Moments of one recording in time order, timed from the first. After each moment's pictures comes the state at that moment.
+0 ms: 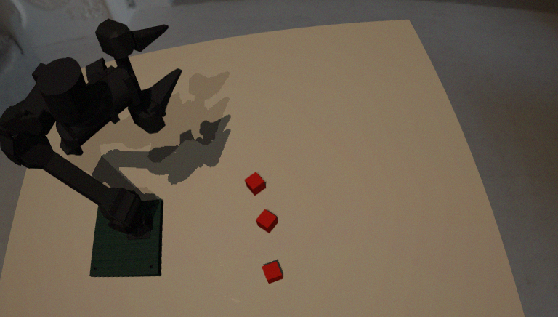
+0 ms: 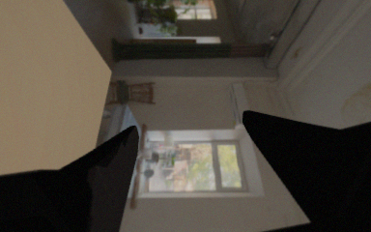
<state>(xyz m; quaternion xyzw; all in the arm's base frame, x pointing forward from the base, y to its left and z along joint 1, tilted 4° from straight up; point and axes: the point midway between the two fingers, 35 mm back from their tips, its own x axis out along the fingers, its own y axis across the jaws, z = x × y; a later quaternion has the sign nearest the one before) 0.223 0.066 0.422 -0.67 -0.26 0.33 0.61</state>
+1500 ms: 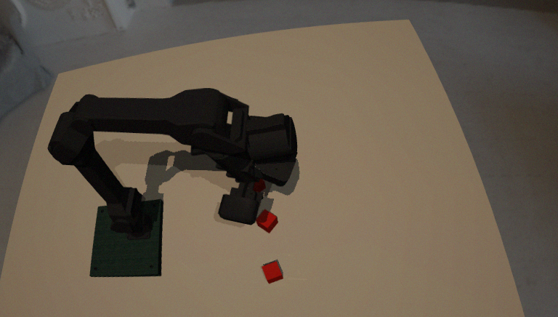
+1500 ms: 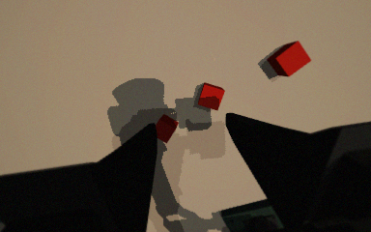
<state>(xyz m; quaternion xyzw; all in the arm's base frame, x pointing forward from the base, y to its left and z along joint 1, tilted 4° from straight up) 0.328 -0.001 0.169 0.19 0.64 -0.05 0.74</state>
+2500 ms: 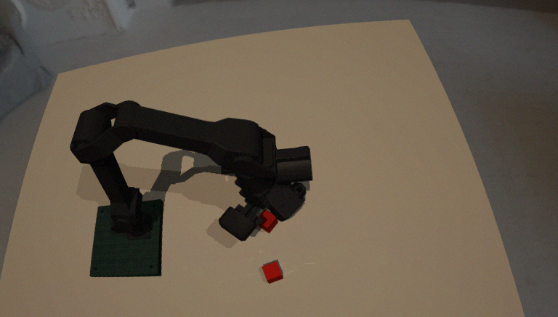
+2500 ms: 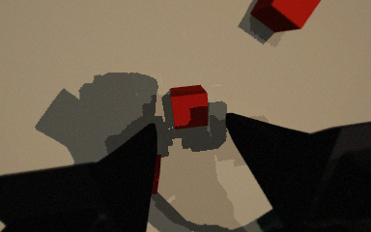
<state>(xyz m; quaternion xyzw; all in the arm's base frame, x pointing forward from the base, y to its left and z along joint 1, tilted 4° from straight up) 0.321 -0.009 0.069 0.25 0.67 -0.24 0.66</state>
